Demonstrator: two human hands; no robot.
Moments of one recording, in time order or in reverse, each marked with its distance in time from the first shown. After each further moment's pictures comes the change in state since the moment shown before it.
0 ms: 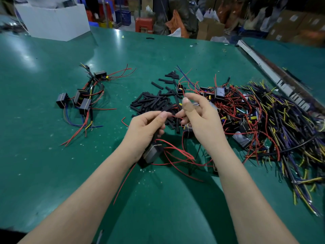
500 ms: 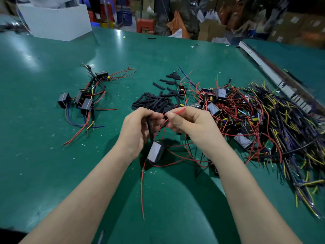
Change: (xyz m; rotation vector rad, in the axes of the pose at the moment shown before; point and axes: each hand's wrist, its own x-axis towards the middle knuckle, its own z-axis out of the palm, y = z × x) left_hand 0.006 0.014 -0.007 -0.297 0.115 -0.131; right_hand -0.004 0.001 0.007 0.186 -0.292 -0.024
